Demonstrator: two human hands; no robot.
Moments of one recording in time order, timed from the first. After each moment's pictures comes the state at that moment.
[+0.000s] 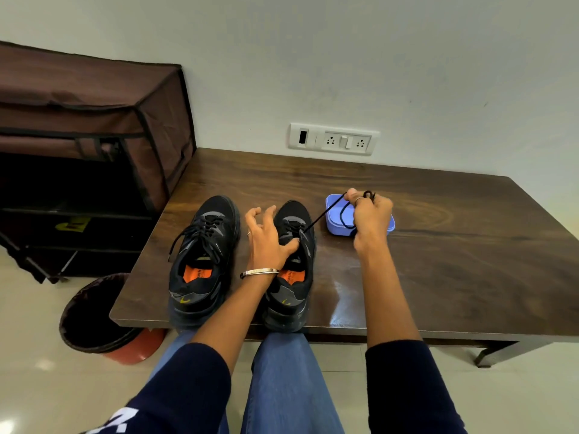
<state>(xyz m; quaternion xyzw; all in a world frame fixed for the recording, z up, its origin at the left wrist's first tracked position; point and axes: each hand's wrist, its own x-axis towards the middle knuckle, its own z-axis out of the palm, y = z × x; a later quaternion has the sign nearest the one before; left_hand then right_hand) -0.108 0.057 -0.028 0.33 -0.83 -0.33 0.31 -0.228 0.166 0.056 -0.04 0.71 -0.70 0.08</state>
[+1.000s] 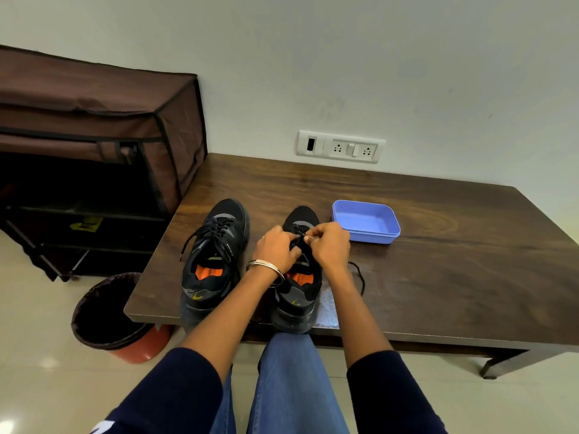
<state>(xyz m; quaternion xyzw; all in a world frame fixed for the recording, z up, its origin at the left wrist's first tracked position) -0.094 0.053 -0.001 0.30 -0.93 -0.22 0.08 -0.180 0.137 0.008 -0.23 0.89 -0.39 0.07</state>
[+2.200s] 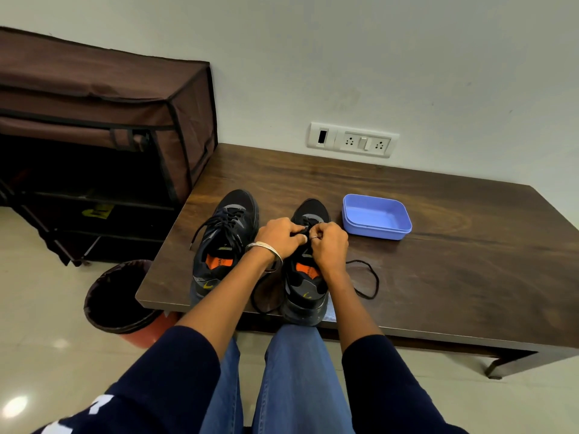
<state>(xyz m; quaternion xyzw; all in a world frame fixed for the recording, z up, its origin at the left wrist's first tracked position) -0.083 0.035 0.009 0.29 -0.91 -0.30 0.04 -0.173 0.127 -0.019 -0.28 0.89 -0.35 0.03</state>
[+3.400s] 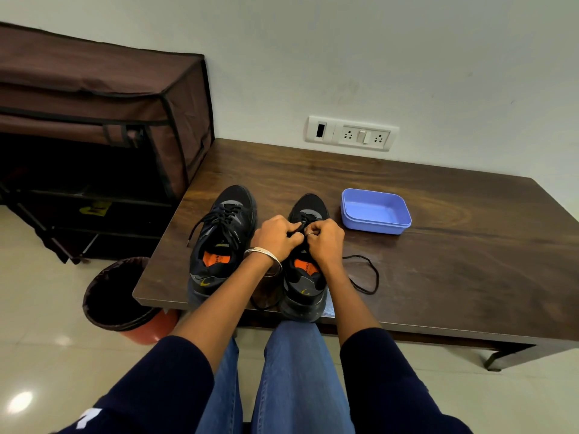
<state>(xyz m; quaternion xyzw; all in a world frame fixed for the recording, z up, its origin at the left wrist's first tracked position) -0.083 0.037 -0.011 0.30 -0.90 -0.30 0.09 -0.179 0.121 -0.029 -0.29 0.88 -0.37 0.06</state>
